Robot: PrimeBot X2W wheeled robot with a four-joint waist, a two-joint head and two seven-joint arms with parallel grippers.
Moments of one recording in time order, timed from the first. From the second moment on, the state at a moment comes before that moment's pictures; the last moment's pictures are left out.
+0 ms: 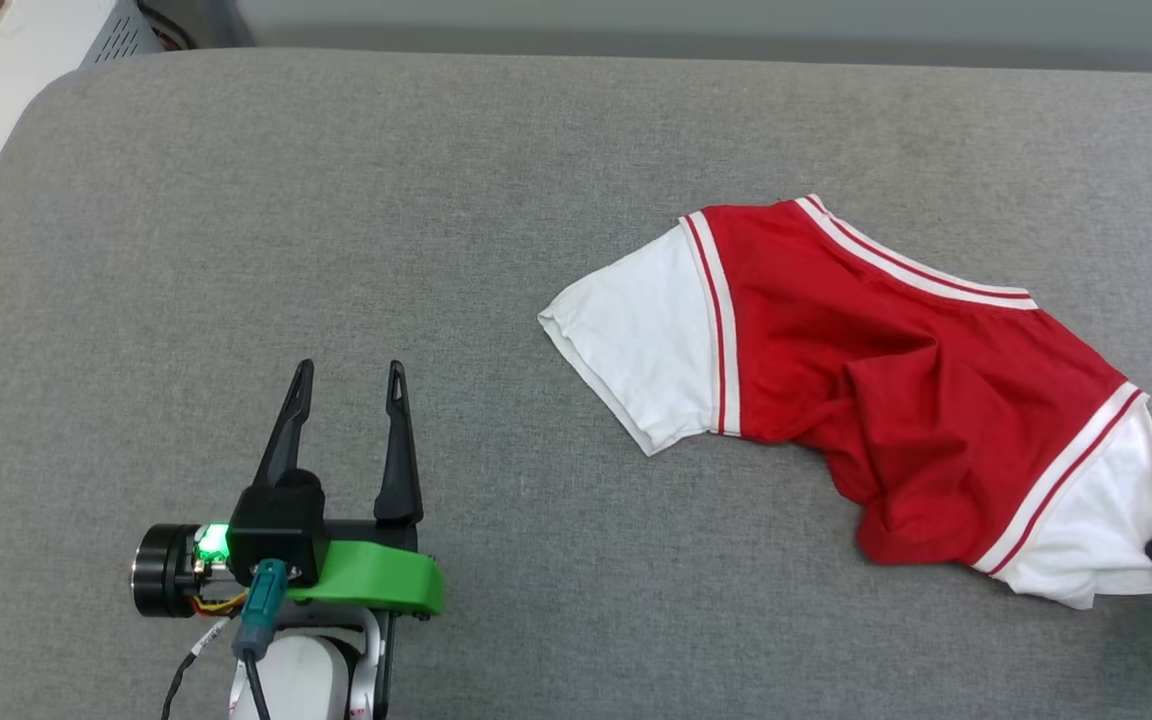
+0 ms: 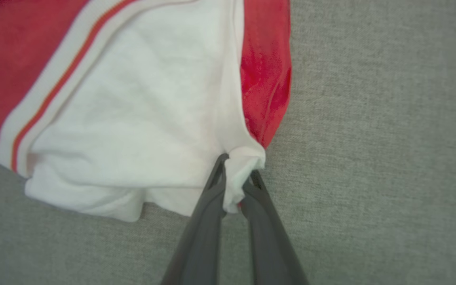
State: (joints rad) left arm -0.10 0.06 -0.12 0.03 -0.03 0.09 -0.26; right arm -0.03 -0.70 0.16 0.21 0.76 0.13 0.37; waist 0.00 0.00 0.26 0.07
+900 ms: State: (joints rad) left arm -0.57 0.29 -0.23 0.25 -0.15 -0.13 -0.15; right arm -0.02 -0.26 -0.08 -0.12 0.23 0.13 -0.15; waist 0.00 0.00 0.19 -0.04
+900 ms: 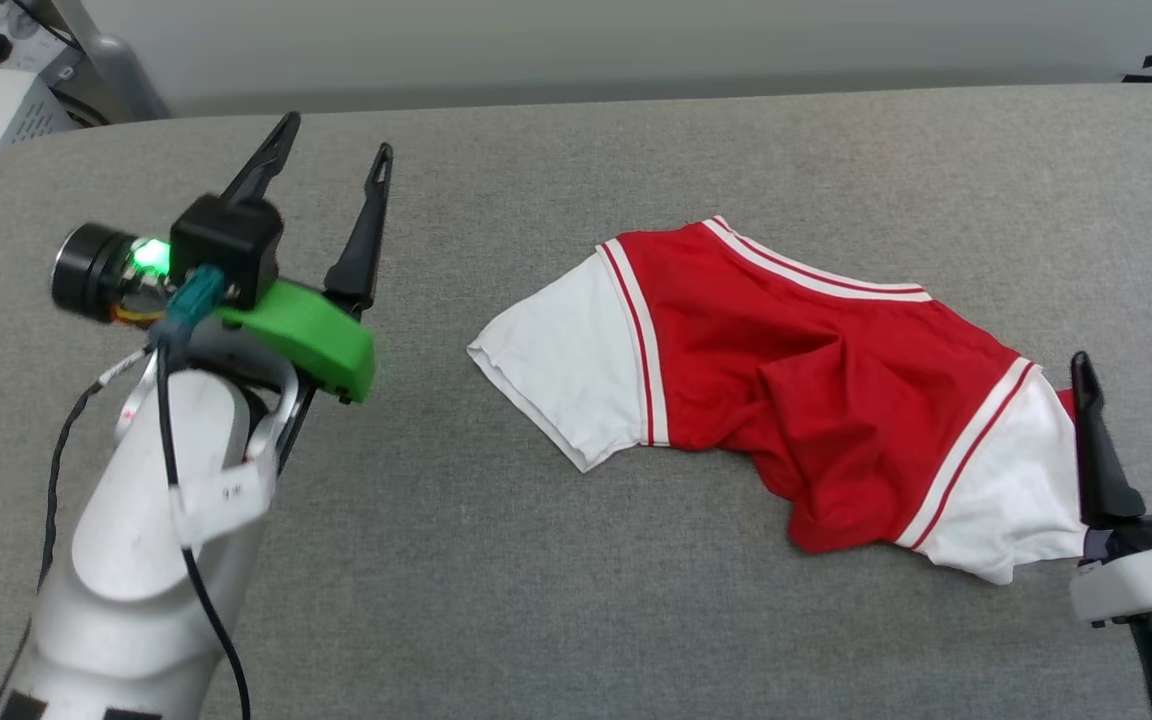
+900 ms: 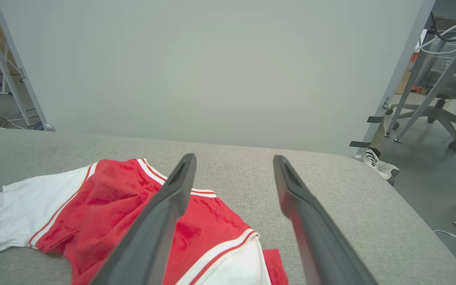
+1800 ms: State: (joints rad) left arm -1.07 0.56 -1.11 0.50 -0.89 -0.13 0.71; right arm -0.15 -0.19 0.06 -0.03 0.17 0.13 -0.24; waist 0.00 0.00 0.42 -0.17
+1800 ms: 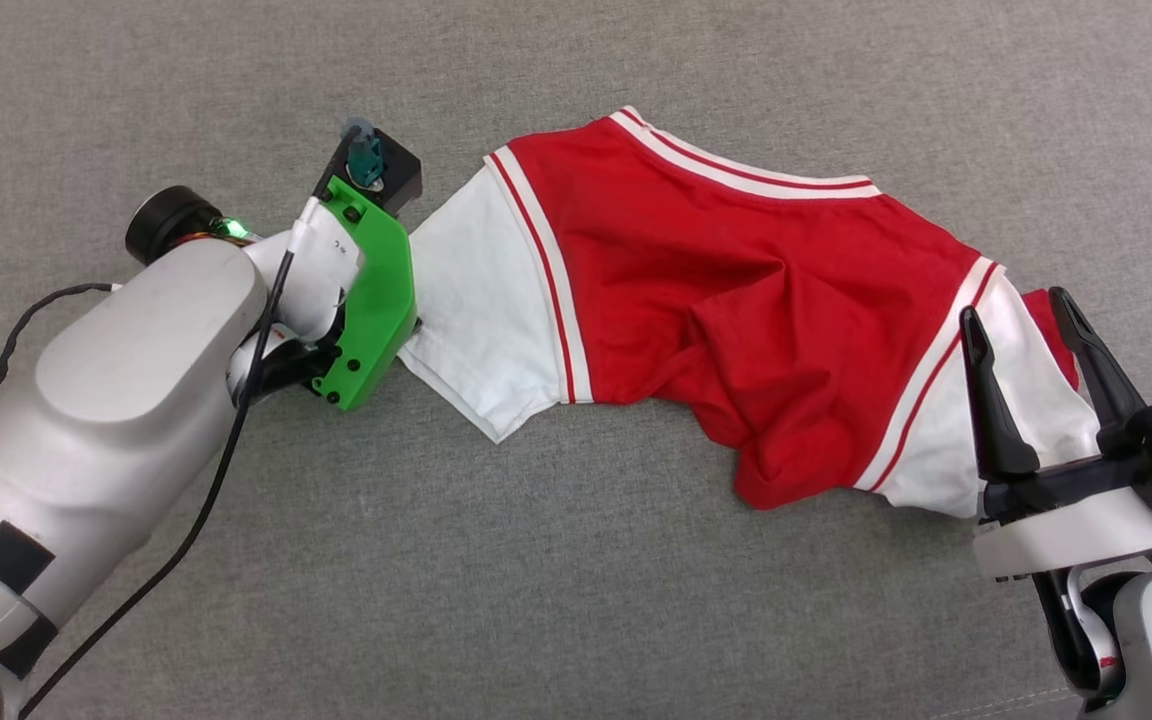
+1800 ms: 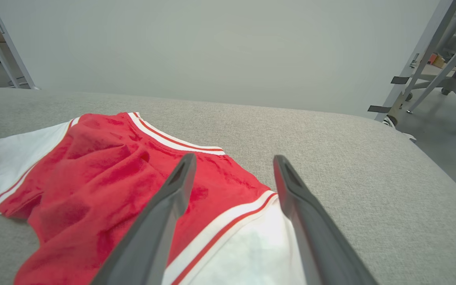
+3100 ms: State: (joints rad) left arm -0.82 0.70 -1.07 0.47 -0.95 0.13 -0.11; right arm -0.13 -0.27 -0.01 -0.05 0.15 0.13 -0.21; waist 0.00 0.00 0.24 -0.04
